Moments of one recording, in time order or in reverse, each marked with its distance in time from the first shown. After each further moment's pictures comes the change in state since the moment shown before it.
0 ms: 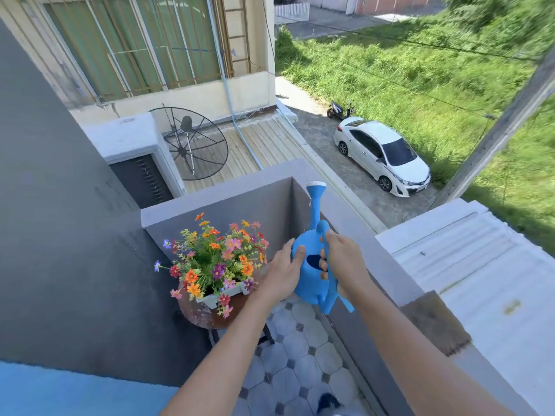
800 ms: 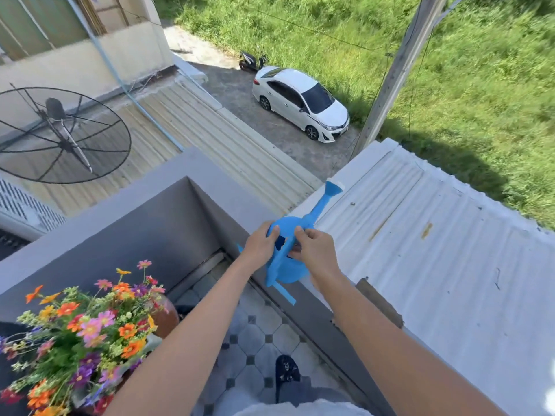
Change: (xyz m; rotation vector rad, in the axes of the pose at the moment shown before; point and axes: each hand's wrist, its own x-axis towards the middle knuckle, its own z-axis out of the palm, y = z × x) left_hand 0.213 0.063 0.142 0.088 -0.299 -0.013; right_hand 0.168 0.034 -0.134 0.143 0.346 0.111
